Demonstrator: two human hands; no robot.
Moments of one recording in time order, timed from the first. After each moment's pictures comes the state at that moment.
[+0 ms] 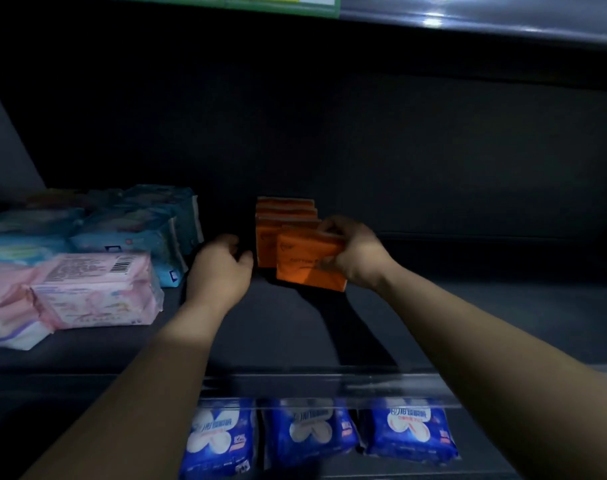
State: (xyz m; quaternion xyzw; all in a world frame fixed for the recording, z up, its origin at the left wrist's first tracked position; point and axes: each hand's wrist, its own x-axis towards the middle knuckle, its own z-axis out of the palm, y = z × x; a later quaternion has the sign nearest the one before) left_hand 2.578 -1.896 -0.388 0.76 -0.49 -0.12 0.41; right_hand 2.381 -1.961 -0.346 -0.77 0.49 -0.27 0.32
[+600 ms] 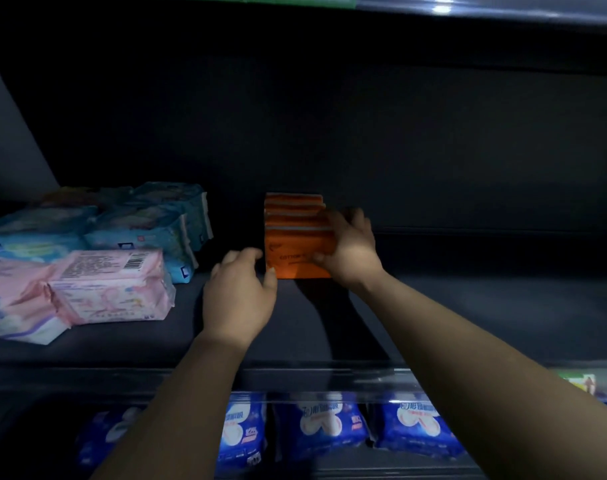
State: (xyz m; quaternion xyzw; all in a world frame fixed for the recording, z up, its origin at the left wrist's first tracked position) left_hand 2.551 -1.858 -0.392 0.76 -0.54 -0.04 0.36; right_hand 2.403 -1.965 -0.371 -0.81 0.51 -0.26 0.12
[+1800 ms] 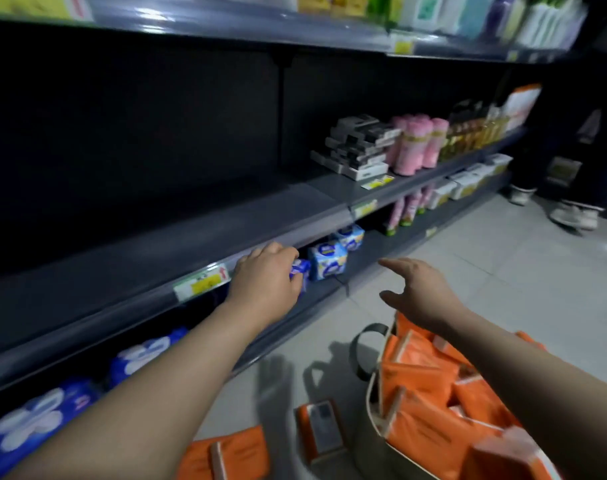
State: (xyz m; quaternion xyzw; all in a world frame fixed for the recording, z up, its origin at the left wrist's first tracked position) left_hand 2.113 -1.778 -0.368 0.45 -0.87 -0.06 0.18; right_hand 1.896 -1.673 -0.362 -0.59 0.80 -0.13 0.02
